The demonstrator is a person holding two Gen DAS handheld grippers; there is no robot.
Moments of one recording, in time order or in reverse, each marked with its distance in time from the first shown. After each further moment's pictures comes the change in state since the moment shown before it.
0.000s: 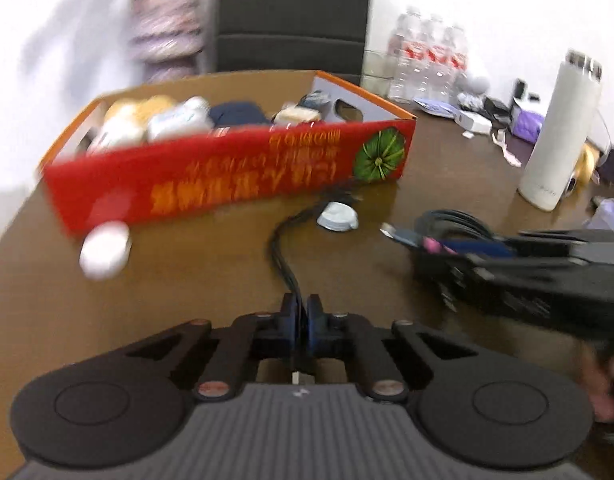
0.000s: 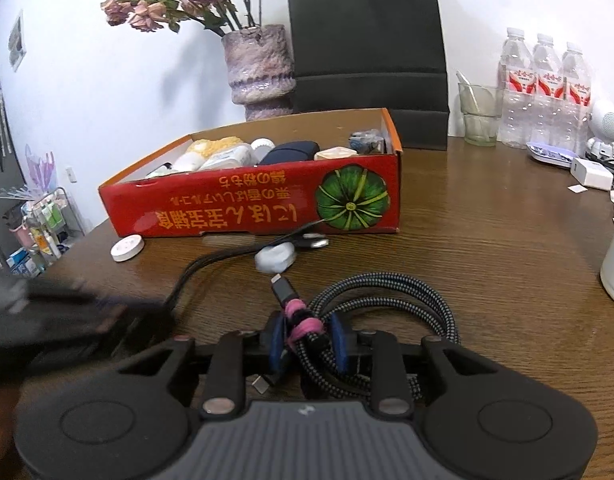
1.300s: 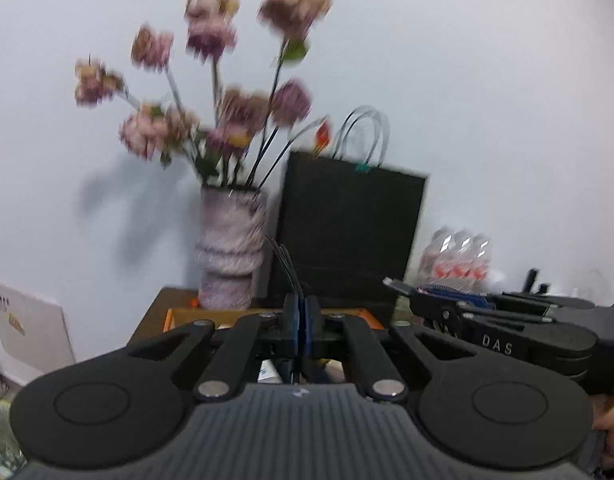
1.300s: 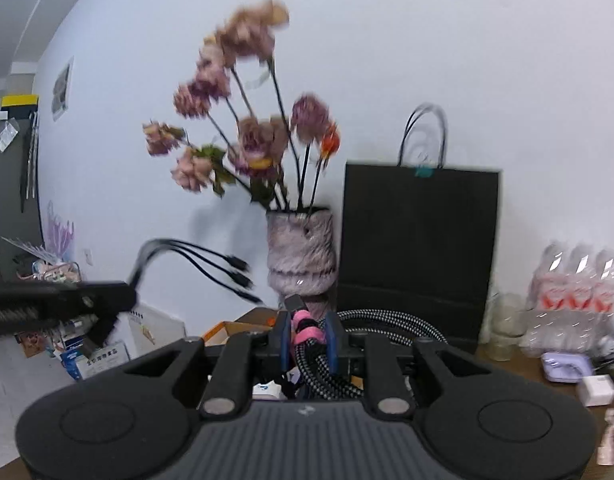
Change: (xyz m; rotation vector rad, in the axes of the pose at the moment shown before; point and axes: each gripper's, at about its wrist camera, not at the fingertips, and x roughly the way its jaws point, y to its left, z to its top) left arm -0.092 0.069 0.143 -0.104 -0.436 0.030; right arm -0.021 0.052 0.177 -0.143 -0.324 0.017
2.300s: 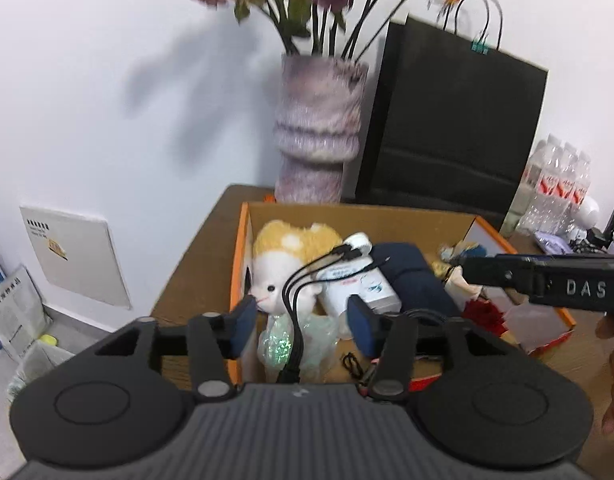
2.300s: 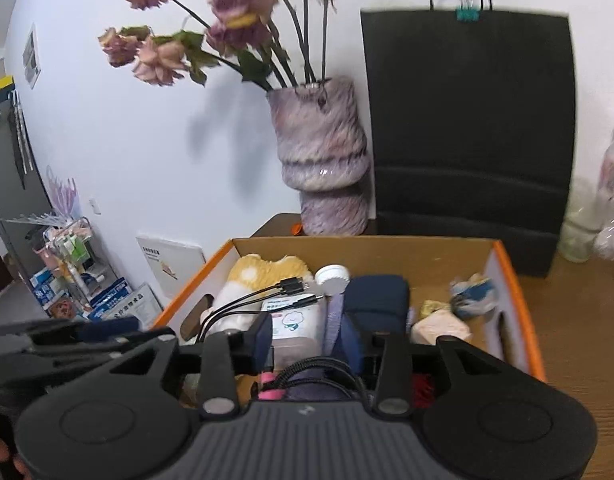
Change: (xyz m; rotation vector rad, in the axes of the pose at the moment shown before) left arm 0.078 0.067 -0.041 -0.018 0.258 0.171; right arm 0.102 0.012 -0.029 0.128 0.294 0.064
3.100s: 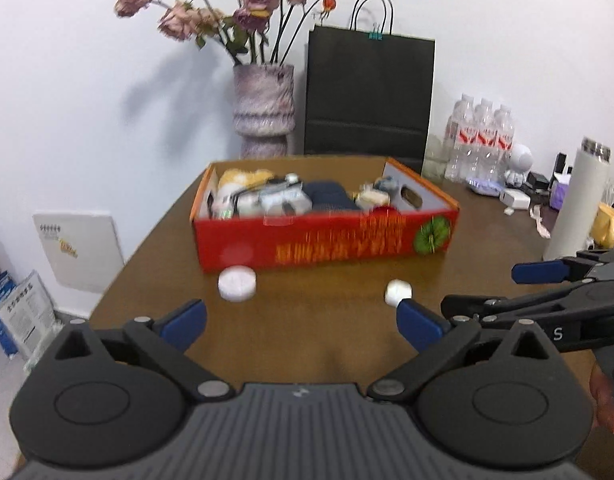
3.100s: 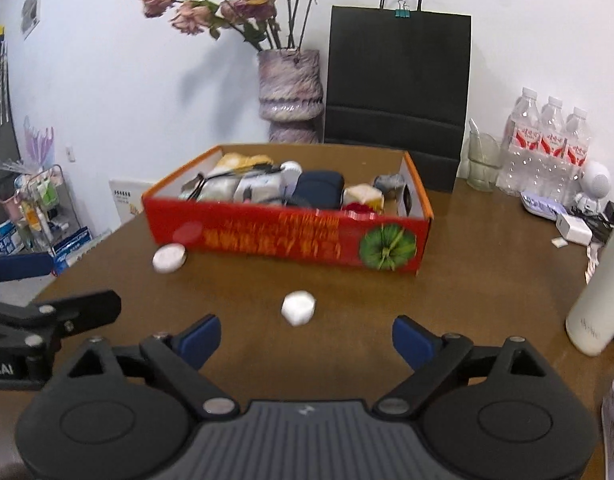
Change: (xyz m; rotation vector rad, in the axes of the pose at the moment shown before) left arm -0.140 -0.072 -0.137 0.095 -0.040 -0.004; right arm -0.135 0.019 -0.155 -0.069 0.038 -0.173
